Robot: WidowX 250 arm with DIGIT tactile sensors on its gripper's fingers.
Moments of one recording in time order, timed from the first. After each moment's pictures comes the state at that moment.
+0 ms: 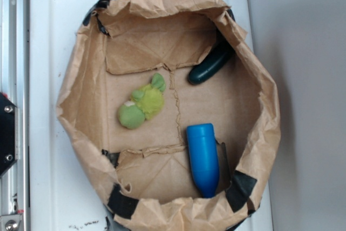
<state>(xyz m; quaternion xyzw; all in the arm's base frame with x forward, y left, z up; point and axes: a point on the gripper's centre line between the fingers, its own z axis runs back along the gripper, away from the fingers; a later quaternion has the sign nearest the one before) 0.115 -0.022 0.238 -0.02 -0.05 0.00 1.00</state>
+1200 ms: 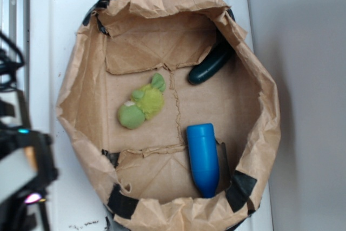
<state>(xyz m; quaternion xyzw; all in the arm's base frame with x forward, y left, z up) 0.169 -0.040 0.202 0.00 -0.03 0.09 1.00</state>
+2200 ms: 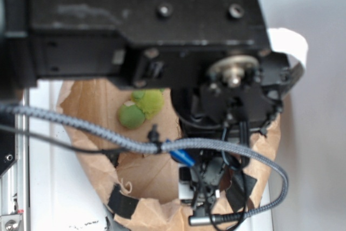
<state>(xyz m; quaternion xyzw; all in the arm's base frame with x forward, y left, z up) 0.281 -0.024 0.164 -0.11 -0.04 0.00 0.99</state>
